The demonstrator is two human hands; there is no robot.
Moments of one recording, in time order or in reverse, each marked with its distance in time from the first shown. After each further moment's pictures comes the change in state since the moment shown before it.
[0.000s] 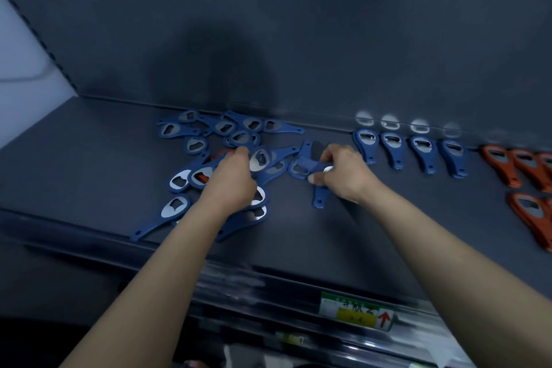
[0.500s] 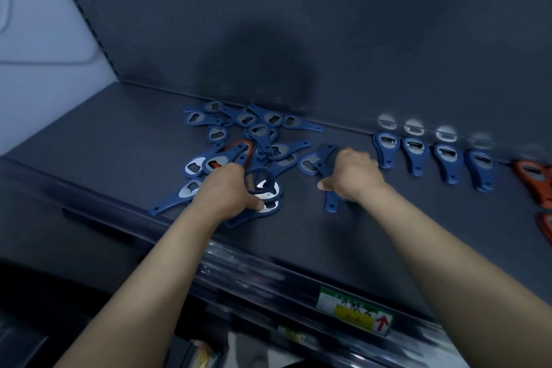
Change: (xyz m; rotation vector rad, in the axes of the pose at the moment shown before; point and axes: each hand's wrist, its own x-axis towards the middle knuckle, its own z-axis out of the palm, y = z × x) left_hand -0.031 -0.018 -0.006 0.024 -0.092 -0.227; right_hand 0.000 -0.020 0.002 -0.337 -0.092 0.168
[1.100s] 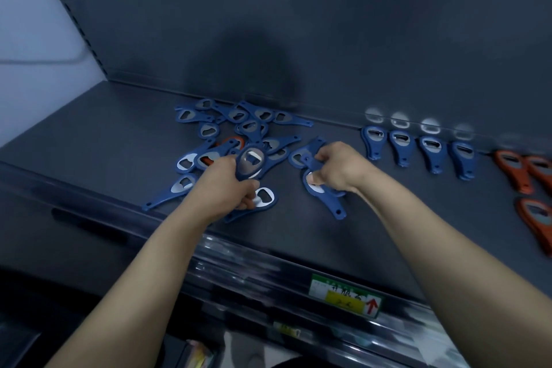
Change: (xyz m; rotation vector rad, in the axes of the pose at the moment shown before) left_hand -0.014 0.001 0.006 -0.452 -0.021 0.120; right_hand -0.010 0.012 -0.006 0.312 -0.129 -0.208
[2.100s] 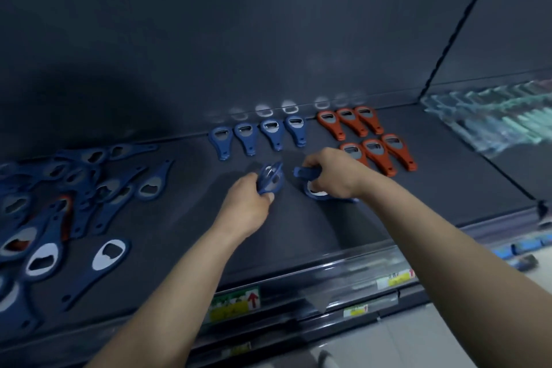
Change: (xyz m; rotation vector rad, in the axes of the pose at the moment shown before) left_hand -0.005 0.099 0.193 0.136 -0.380 0.229; right_hand -0.104 0.165 -0.078 -0.148 0.242 0.169
